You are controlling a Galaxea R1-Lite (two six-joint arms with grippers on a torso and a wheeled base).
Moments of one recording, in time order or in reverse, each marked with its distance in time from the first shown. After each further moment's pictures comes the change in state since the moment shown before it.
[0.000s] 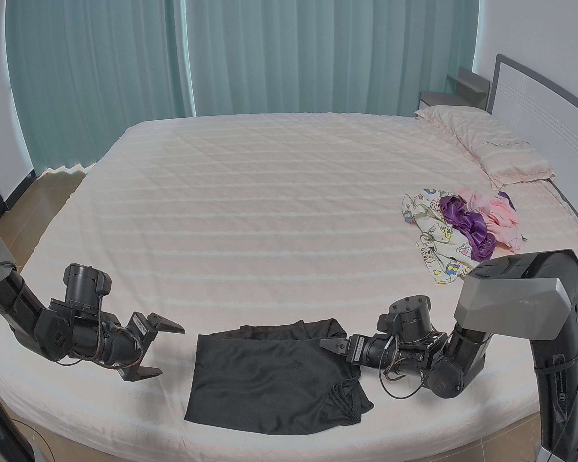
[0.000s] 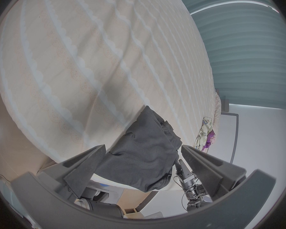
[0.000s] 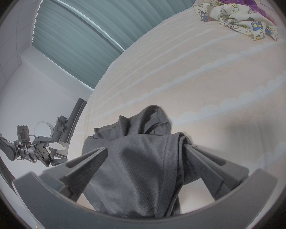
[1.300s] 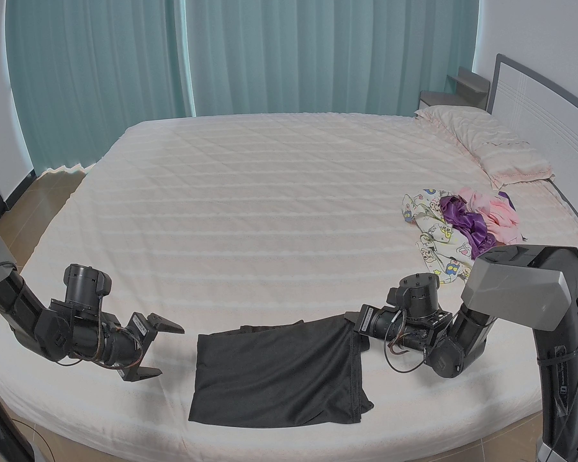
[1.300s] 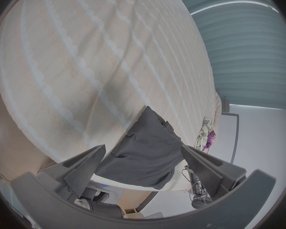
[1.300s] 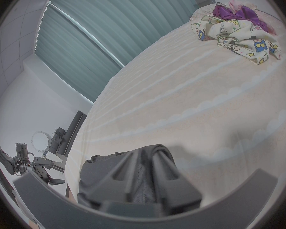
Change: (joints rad) left arm 0.000 0.002 0.001 0.000 0.004 0.000; right arm -0.077 0.009 -0.119 -0.002 -0.034 -0.017
